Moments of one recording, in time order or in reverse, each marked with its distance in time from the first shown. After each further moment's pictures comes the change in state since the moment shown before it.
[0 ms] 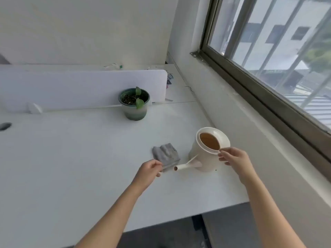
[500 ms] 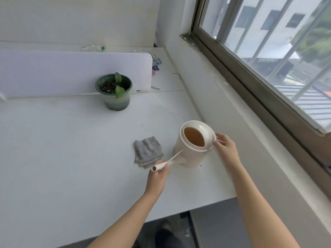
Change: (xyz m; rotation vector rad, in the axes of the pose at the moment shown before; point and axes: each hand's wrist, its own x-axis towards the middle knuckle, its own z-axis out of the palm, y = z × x) left_hand 0.029 -0.011 0.104 -0.241 0.116 -0.002; right_hand 0.062 0.025 -0.016 0.009 0.093 0.007
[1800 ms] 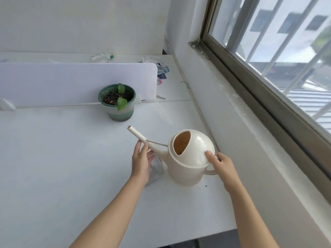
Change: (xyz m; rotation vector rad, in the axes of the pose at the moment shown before) left_hand 0.087 0.057 -0.024 -0.606 0.232 0.054; right_hand 0.007 -0.025 0.015 0.025 -0.146 -0.003
